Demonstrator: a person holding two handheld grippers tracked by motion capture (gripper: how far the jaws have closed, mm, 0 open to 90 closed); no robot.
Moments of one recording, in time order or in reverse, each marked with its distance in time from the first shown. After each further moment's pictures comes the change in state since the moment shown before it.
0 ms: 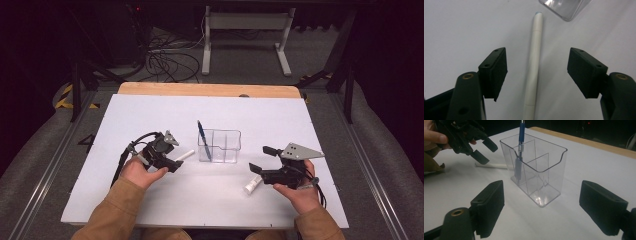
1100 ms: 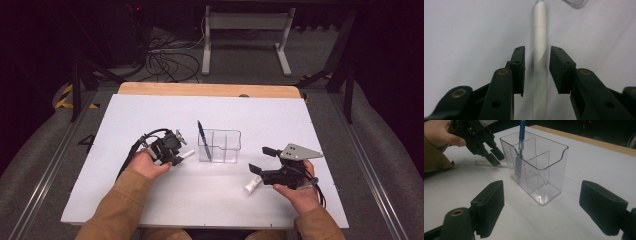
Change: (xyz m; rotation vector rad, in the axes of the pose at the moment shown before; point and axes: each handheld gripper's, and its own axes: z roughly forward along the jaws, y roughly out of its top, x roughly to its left) left arm 0.006 0.022 0.028 0.158 -0.033 0.105; right arm 0.000 -0.002 0.001 0.009 0.002 0.003
